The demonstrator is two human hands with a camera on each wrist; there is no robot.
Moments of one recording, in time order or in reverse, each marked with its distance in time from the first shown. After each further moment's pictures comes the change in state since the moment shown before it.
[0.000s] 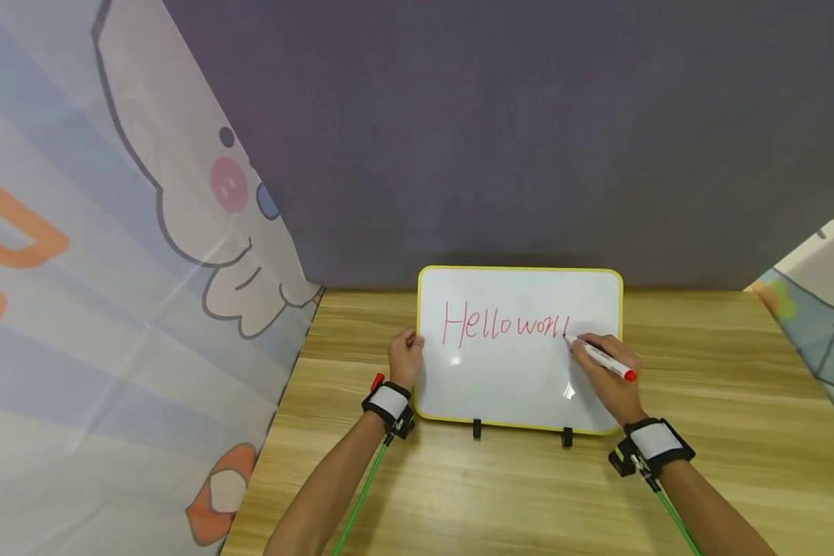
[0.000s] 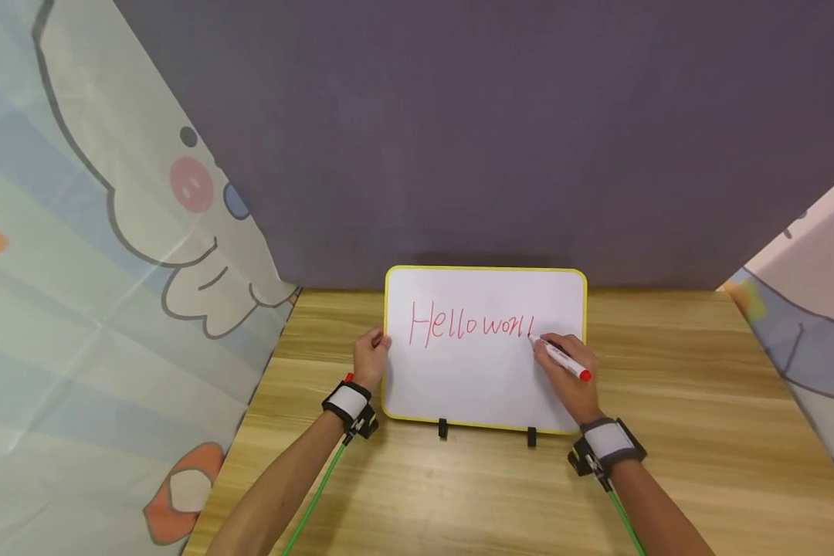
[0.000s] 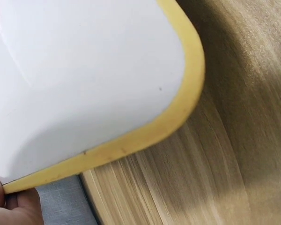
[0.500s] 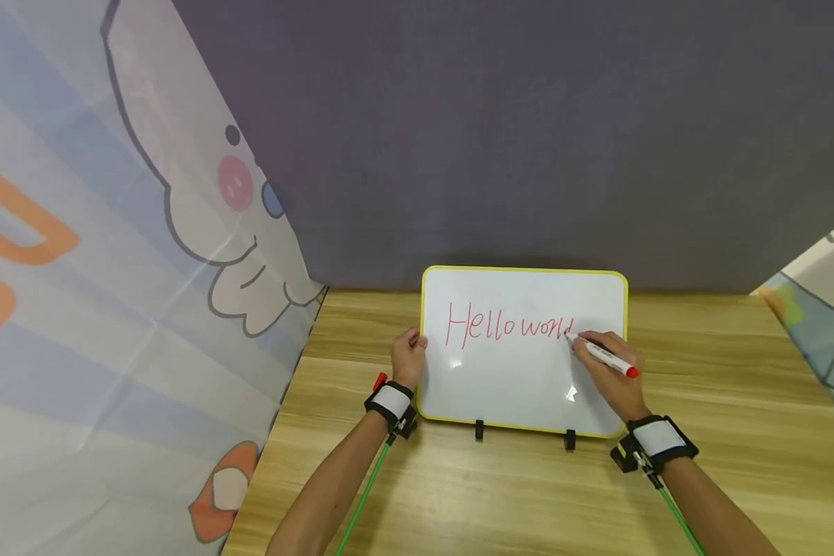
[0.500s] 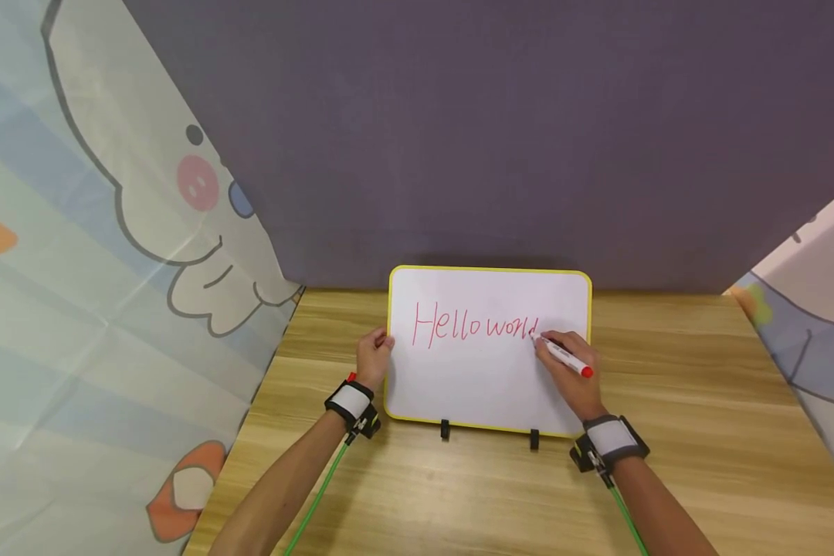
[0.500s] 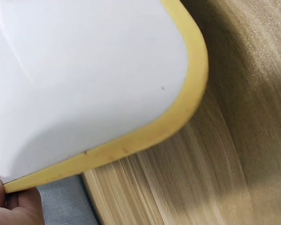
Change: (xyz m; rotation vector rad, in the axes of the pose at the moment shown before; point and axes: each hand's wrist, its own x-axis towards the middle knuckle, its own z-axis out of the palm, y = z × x) left_hand -0.002 0.003 -0.001 0.009 0.008 -0.009; right_hand 0.007 0.004 0.003 0.057 -0.026 -0.053
